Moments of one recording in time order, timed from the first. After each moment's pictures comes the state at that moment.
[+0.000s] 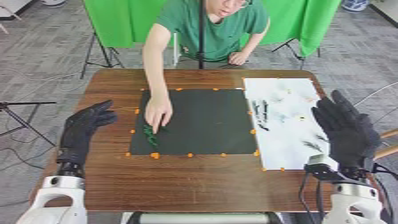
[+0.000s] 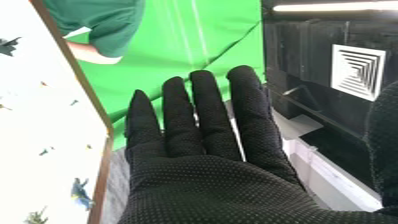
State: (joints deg) left arm 121.5 -71.8 -100.5 -118.7 72.0 3.3 12.9; right arm -124.5 -77.0 100.0 -120.8 -56.6 5.0 -20.6
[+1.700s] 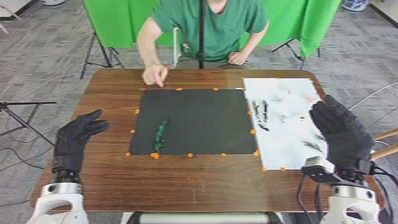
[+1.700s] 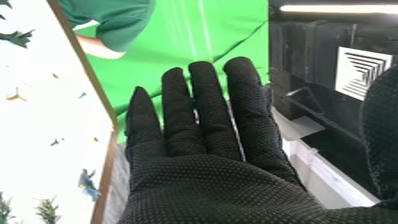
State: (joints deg) left arm 122.8 -71.4 -98.9 -116.2 67.0 10.1 13.9; right arm -125.0 -77.4 99.1 -121.1 -59.3 6.9 -20.0
